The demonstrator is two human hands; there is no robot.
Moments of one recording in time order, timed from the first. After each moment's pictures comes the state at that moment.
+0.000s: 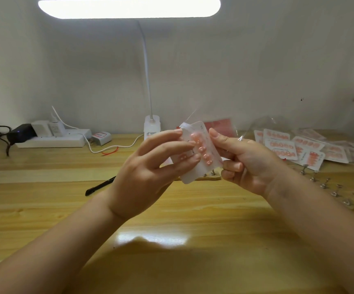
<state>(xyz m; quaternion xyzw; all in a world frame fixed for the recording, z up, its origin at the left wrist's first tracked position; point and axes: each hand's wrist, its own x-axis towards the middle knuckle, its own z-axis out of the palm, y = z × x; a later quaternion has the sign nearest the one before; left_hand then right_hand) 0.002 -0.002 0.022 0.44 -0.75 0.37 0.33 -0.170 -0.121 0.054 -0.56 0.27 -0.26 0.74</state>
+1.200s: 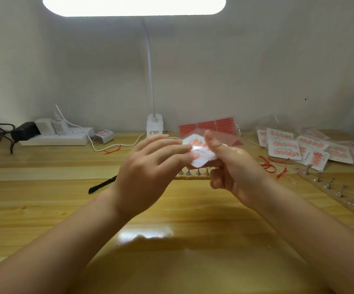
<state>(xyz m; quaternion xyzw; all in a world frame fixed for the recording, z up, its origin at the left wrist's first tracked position) 0.002 -0.001 0.021 0.47 -0.72 0.39 0.32 -0.158 -0.109 0.033 -0.64 0.24 -0.27 0.68</state>
